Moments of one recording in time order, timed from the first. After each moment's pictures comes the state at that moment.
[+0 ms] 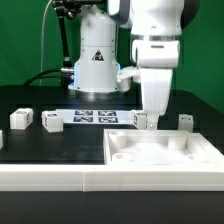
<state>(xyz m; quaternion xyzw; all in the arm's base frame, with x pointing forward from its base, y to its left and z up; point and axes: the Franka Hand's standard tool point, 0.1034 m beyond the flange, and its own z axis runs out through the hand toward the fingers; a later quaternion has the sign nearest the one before) 0.478 0.080 0.053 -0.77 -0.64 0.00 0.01</state>
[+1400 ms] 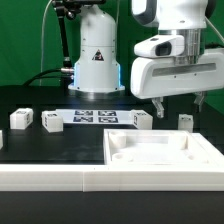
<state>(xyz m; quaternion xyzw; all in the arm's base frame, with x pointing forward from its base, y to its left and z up) 0.450 0.143 0.048 -0.99 -0.12 -0.01 0.04</state>
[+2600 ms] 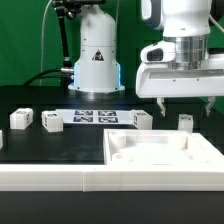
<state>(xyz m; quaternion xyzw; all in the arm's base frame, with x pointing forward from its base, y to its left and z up) 0.432 0.160 0.039 -0.99 0.11 0.05 0.05</state>
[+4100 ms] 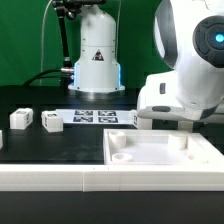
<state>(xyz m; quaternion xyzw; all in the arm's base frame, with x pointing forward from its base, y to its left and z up) 0.428 0.162 0.015 -0.90 0.08 0.42 0.04</state>
